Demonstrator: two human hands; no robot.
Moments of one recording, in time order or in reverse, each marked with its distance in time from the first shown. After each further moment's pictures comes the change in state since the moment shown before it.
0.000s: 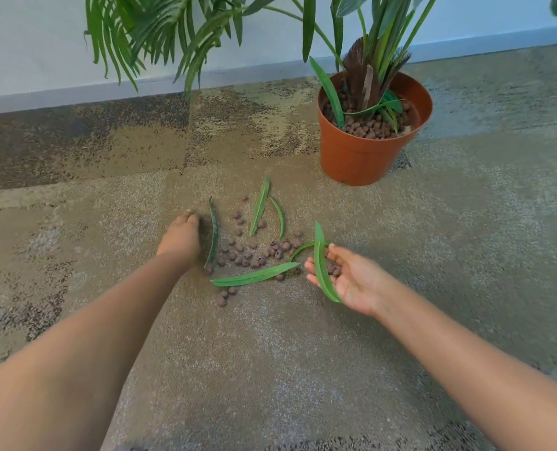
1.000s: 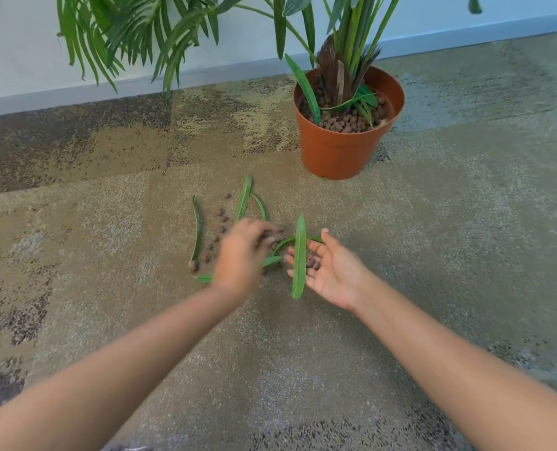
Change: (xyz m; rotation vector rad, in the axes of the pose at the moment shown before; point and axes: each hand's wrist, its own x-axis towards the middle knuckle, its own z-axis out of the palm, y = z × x) left_hand -0.093 0.121 -0.013 -0.607 0.227 0.407; right_hand -0.003 0.001 -0.009 0.065 -0.085 -0.034
